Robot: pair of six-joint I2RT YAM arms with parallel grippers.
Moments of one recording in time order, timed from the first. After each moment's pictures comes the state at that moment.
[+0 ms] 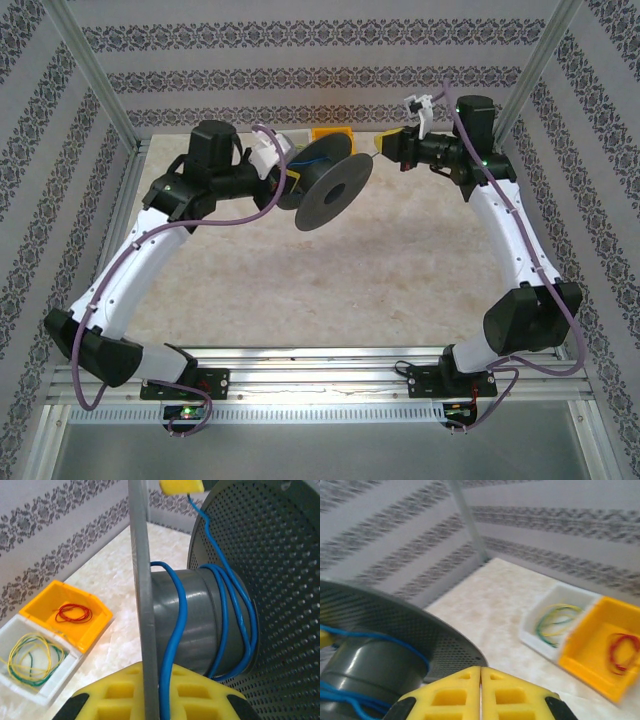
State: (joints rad) left arm -0.41 1.38 1.56 -0.67 0.51 0.30; right arm 0.07 1.52 1.51 -0.38 -0.98 0.08
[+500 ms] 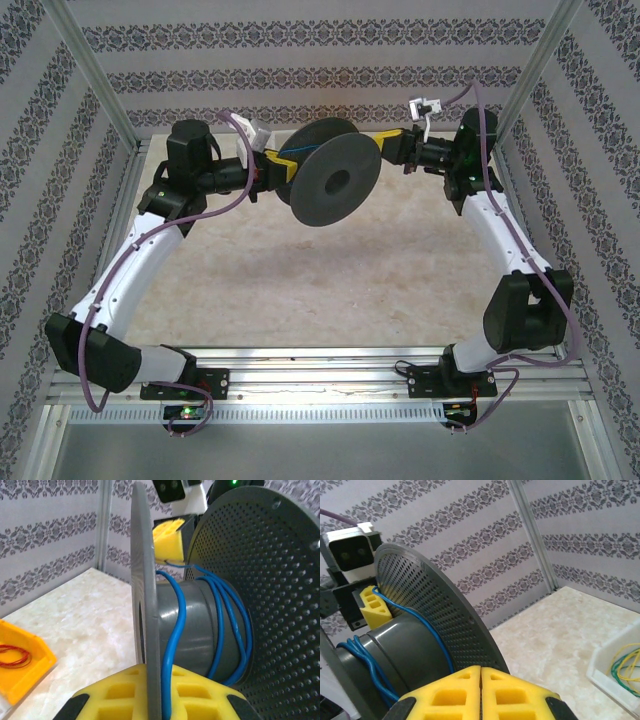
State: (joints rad) left arm -0.29 1.34 1.39 -0.25 0.87 -0.09; right arm 0.05 1.53 1.30 0.28 -1.24 0.51
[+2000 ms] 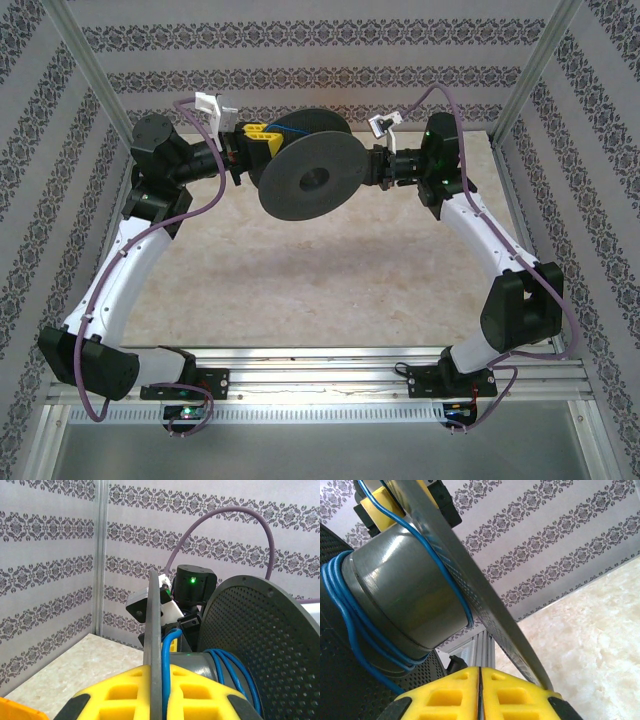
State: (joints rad) left arm -0.23 1.30 1.40 0.08 0.95 -0.26; right arm 0.24 1.55 1.30 0.24 -1.40 0.61
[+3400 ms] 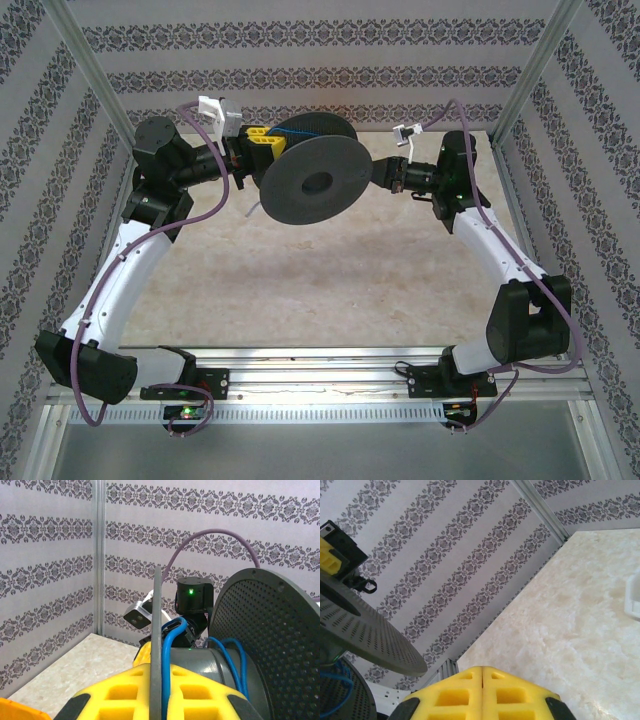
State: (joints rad) left arm -0.26 1.28 1.40 0.03 0.92 -0.21; right arm 0.13 1.46 1.13 0.21 -1.17 0.66
